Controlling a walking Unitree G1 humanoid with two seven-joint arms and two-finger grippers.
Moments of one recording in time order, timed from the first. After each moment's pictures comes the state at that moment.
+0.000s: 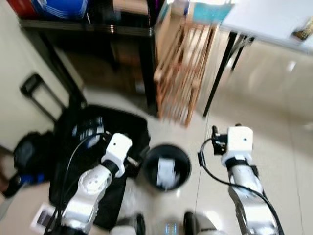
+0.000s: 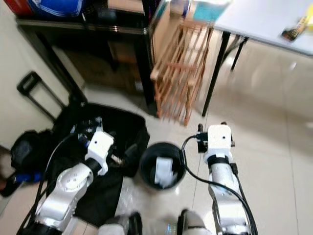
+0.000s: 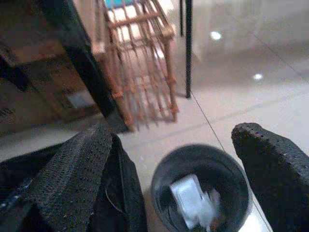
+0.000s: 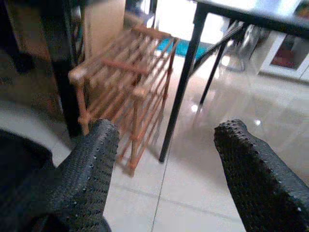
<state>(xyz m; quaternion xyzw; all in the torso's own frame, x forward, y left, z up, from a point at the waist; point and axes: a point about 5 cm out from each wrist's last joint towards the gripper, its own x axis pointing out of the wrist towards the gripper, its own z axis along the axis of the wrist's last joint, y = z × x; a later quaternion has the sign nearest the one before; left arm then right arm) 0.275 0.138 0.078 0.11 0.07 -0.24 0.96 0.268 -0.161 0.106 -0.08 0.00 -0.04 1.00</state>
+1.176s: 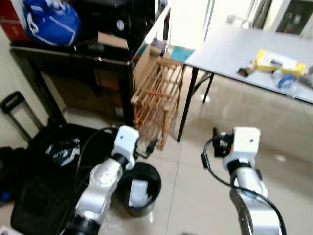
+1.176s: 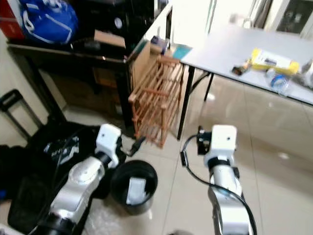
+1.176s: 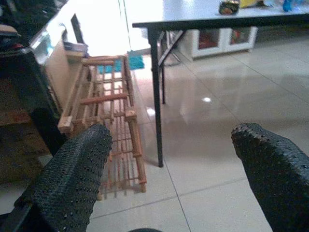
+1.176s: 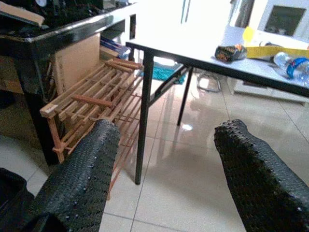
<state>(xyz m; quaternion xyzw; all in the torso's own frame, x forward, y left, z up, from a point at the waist) 0.288 0.114 0.087 0.05 0.04 -0.24 0.97 0.256 -0.161 0.116 -0.03 0.04 -0.05 1.00</state>
